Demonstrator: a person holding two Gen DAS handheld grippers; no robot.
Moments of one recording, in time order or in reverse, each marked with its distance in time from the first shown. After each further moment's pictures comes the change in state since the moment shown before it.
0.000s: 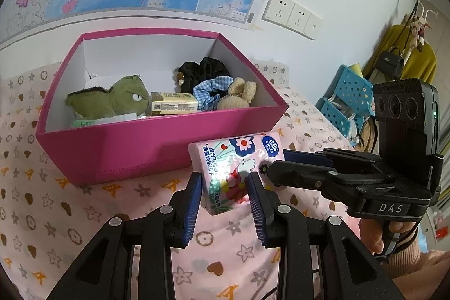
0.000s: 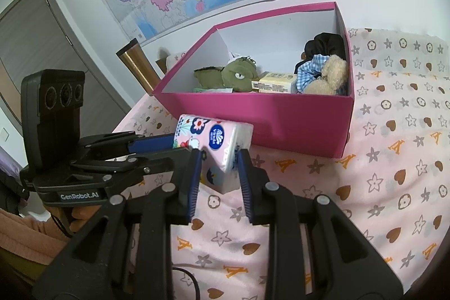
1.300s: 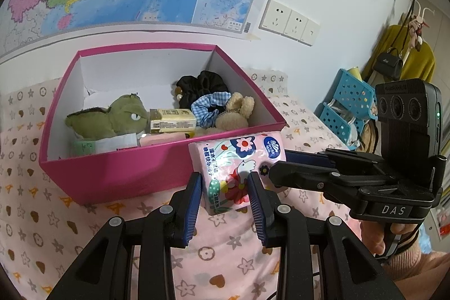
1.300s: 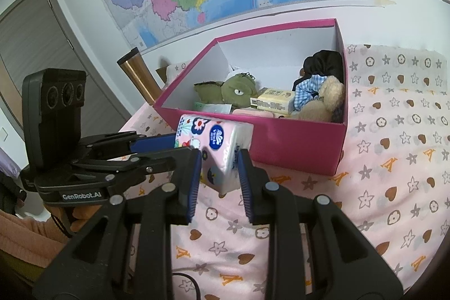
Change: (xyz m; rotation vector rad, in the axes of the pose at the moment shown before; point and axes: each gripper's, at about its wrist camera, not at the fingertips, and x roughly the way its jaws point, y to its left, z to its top) left arm -0.001 -0.001 0.018 0.035 -0.025 0.001; right arm -0.006 -0.001 0.012 -0.025 -0.034 -0.001
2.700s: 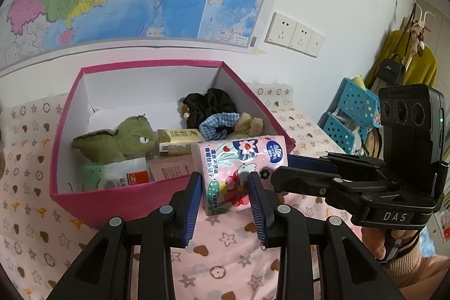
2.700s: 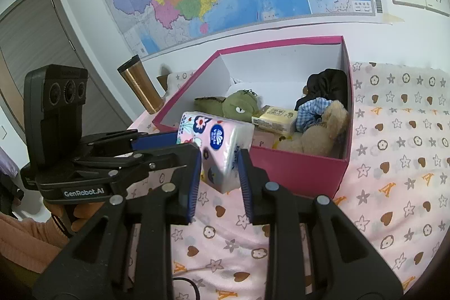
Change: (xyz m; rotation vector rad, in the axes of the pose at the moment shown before) left arm -0.002 0.008 0.018 0.009 -0.042 0.017; right arm 0.007 -0.001 0.024 -0.030 -0.026 0.002
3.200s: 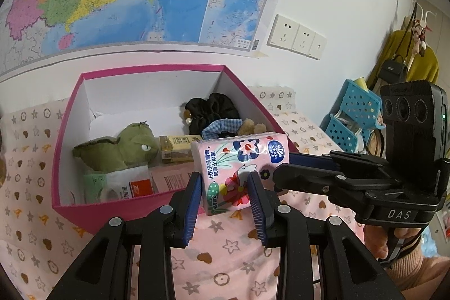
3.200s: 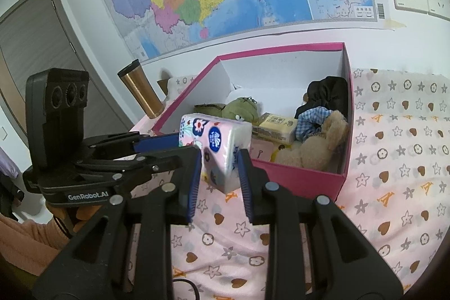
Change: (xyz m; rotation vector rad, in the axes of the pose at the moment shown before) left arm 0.002 0.000 0.006 0.010 -0.008 0.011; right arm 0.002 -0.003 0.012 -0.002 -0.012 0.009
